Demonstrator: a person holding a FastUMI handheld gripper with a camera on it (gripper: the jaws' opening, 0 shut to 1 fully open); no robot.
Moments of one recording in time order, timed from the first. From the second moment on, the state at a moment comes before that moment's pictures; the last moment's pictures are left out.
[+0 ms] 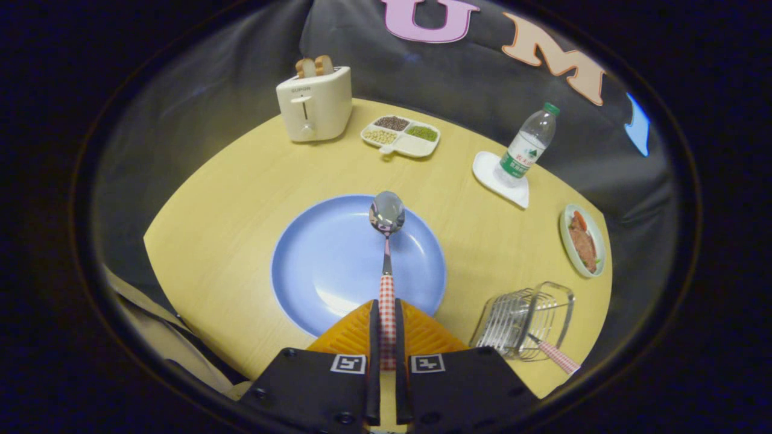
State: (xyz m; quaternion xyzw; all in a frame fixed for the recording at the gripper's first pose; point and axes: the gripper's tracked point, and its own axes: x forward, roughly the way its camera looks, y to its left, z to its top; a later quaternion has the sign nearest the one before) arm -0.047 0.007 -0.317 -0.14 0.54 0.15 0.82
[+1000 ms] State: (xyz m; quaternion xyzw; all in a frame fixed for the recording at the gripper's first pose) arm -0.057 -0.156 -0.225 -0.22 0.63 0.17 0.73
